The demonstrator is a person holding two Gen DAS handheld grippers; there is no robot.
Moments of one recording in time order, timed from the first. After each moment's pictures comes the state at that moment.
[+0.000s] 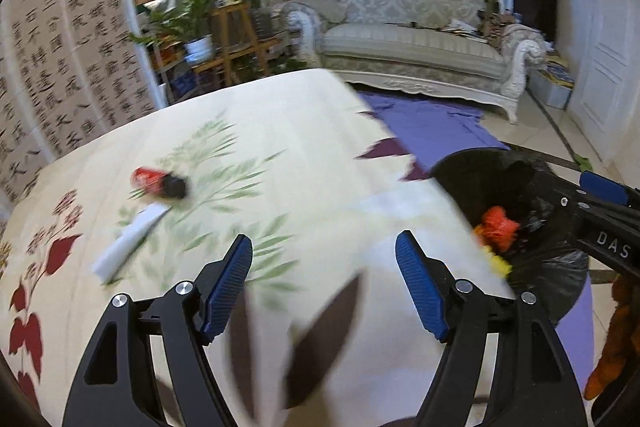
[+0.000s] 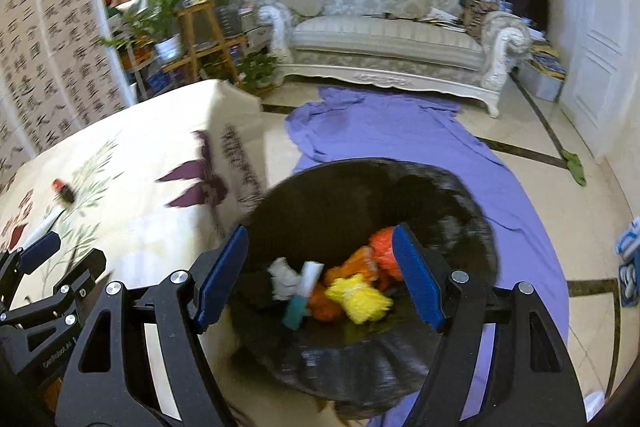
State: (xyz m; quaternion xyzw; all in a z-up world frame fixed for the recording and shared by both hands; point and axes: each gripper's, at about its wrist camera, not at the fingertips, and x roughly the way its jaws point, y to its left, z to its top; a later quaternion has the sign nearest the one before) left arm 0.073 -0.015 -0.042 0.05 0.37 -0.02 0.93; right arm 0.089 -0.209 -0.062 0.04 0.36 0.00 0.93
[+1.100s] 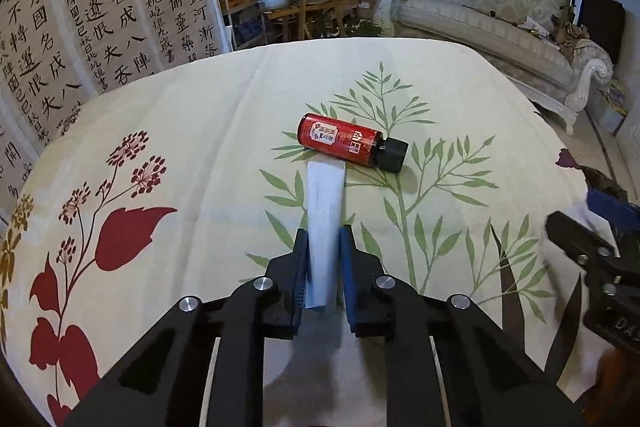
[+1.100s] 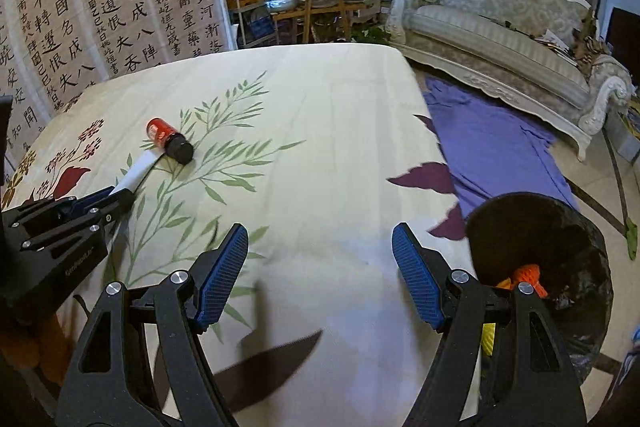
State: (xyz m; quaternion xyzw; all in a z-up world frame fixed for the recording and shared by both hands) left arm 0.106 0.125 -0.060 -0.01 0.43 0.07 0.90; right arm 0.129 -0.048 -0.068 -0.04 0.40 0.16 0.90
